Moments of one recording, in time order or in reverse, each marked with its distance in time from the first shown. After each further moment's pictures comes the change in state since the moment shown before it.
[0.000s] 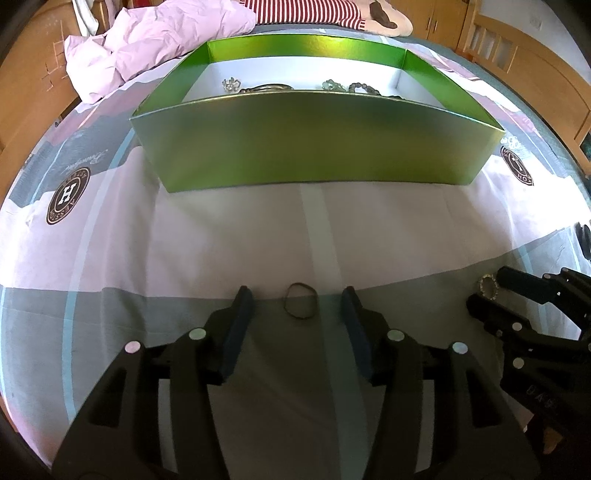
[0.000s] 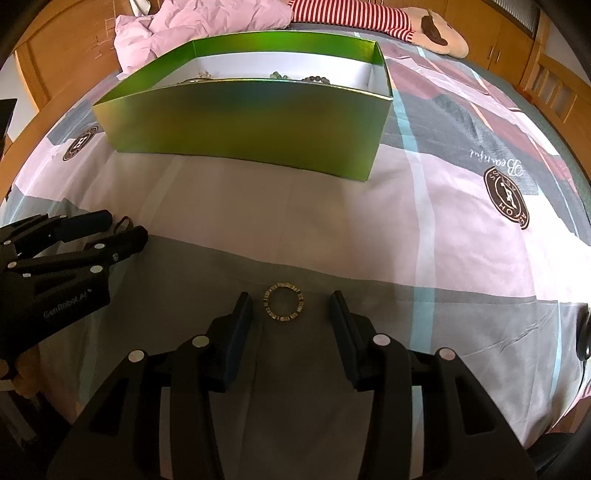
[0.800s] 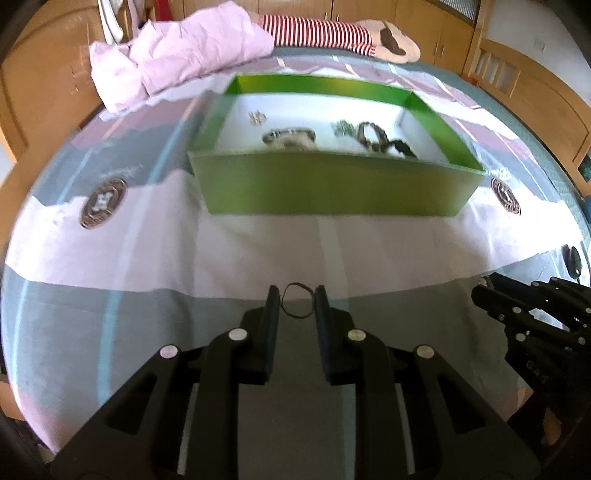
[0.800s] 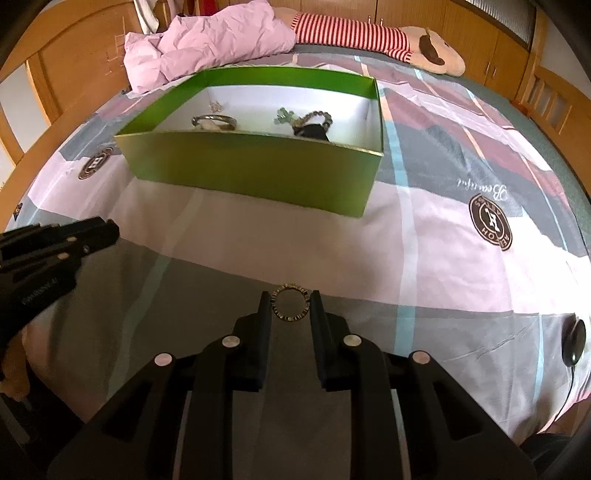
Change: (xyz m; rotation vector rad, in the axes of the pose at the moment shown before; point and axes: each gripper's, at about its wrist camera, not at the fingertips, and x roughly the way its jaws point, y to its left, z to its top) left arm -0.055 0.016 0.003 -0.048 -0.079 0.014; right arm -0.036 0.006 0.013 -0.012 -0.067 0.004
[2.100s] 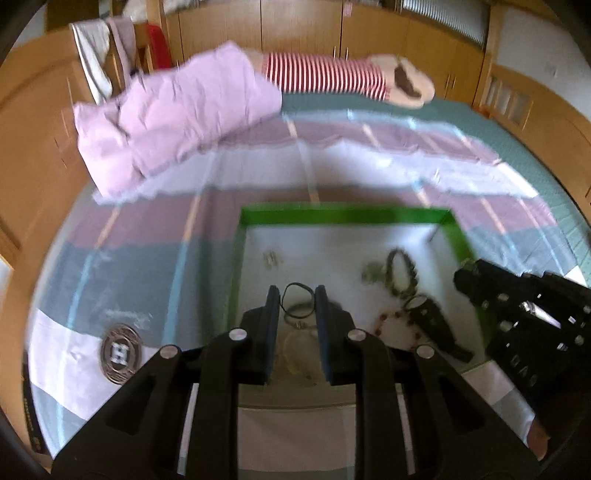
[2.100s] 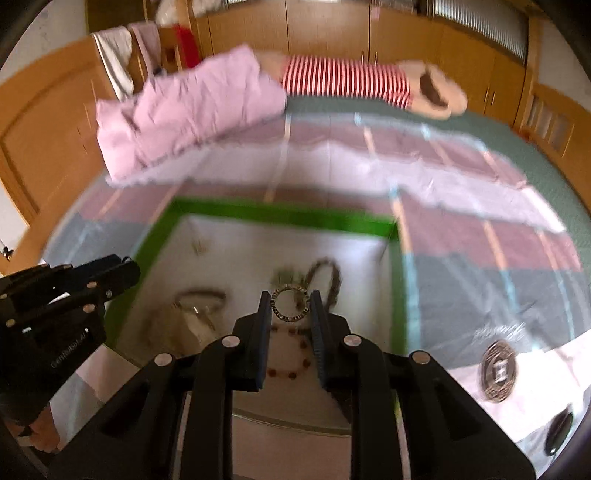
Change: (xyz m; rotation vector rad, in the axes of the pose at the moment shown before) left arm 0.037 0.018 0.167 0.011 -0.072 0.023; right arm 0.038 -0.008 0.168 0.072 -0.115 0.009
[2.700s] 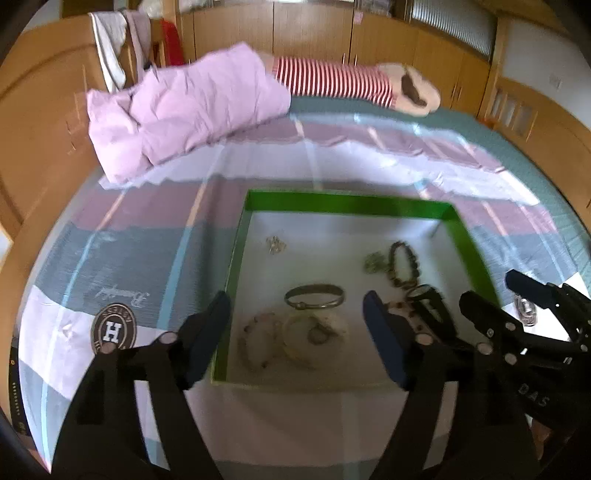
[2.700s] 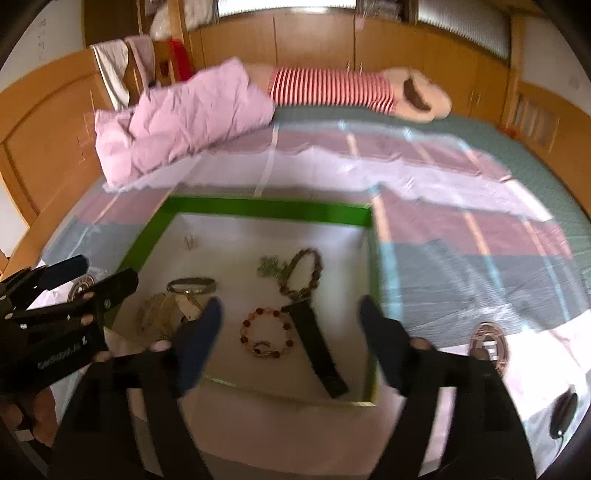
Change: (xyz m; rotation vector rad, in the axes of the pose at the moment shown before) left arm -0.025 -0.001 -0.030 -0.042 -0.085 0.014; right arm -0.045 -0.015 -0.027 0.023 -0.106 -0.047
